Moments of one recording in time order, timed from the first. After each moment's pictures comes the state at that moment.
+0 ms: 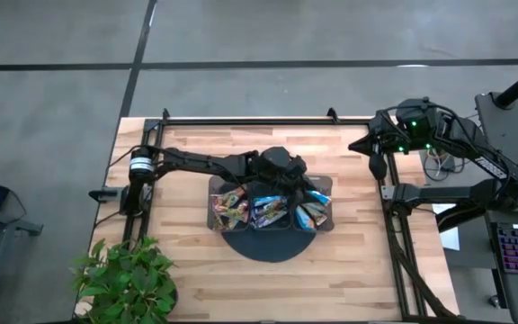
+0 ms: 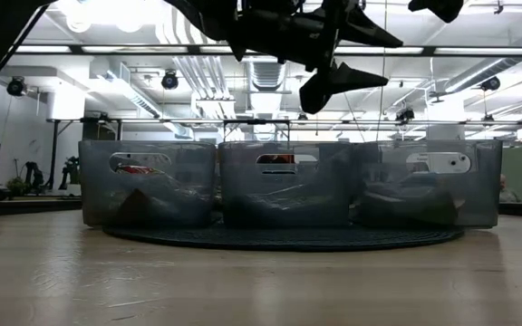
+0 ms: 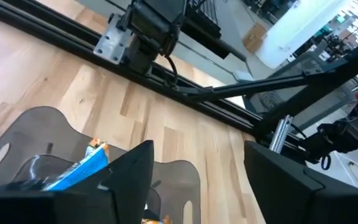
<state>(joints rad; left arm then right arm) 0.08 1.98 1.54 0.12 0.32 -0.48 -0.40 0.87 1.30 -1.06 -0.15 0.05</state>
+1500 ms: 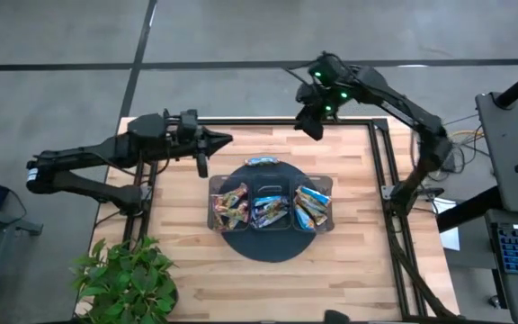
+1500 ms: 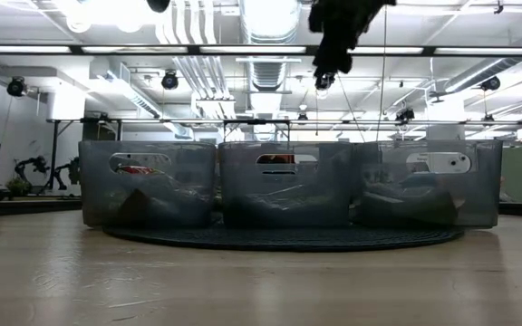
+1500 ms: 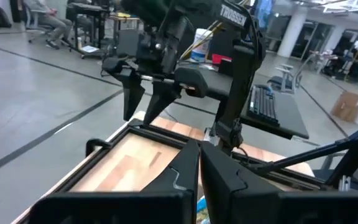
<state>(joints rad) 0.15 1.00 1.11 -0.16 -0.11 -0.21 -0.62 1.67 1.82 -1.13 -0.39 -0.22</state>
